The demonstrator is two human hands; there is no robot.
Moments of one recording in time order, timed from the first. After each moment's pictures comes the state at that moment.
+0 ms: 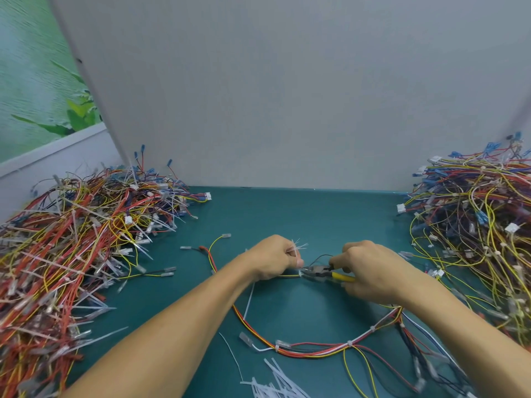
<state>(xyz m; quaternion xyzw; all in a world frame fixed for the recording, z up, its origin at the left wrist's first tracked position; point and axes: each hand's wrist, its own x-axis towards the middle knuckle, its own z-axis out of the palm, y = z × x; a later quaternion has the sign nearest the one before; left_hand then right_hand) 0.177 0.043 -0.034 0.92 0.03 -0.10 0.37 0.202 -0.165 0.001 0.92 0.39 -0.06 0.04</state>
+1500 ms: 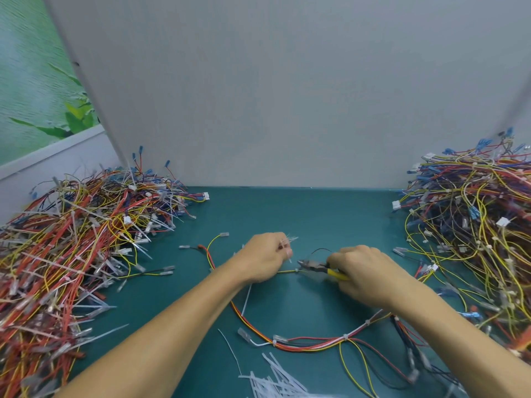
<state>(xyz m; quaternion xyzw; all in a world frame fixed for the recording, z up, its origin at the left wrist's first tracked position) 0.154 0.041 -0.016 0.96 0.01 -0.03 0.29 0.195 -0.171 -0.017 0.92 0.39 0.01 0.01</state>
